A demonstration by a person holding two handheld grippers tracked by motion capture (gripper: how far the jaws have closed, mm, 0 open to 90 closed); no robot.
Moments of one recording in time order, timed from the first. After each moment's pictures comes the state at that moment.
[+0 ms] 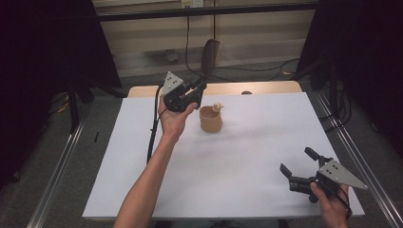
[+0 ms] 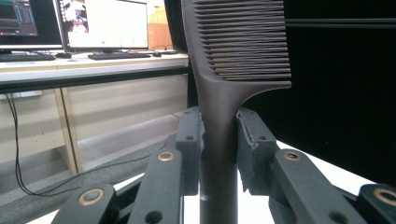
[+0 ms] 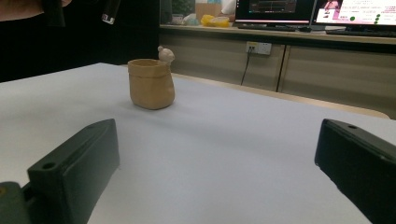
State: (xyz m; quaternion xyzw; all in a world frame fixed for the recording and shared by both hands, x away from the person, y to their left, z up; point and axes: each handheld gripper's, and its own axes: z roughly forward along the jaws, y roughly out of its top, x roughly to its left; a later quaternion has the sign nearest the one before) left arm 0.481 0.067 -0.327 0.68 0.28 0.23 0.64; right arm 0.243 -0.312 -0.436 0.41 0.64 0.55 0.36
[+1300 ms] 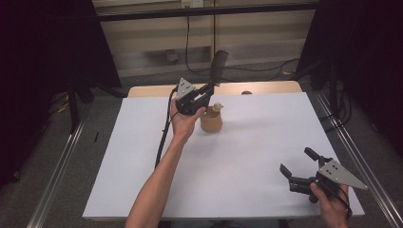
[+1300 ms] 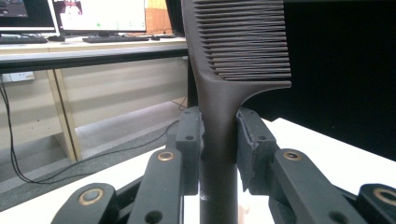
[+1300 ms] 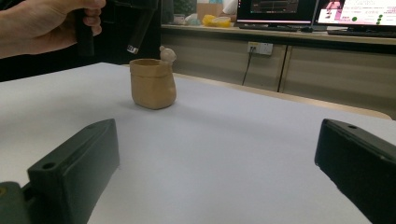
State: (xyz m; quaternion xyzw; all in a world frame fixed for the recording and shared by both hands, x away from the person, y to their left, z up) left arm 0.502 0.044 -0.374 0.69 0.30 0.22 0.62; right arm 0.243 -0.312 -0.436 0.41 0.64 0.55 0.36
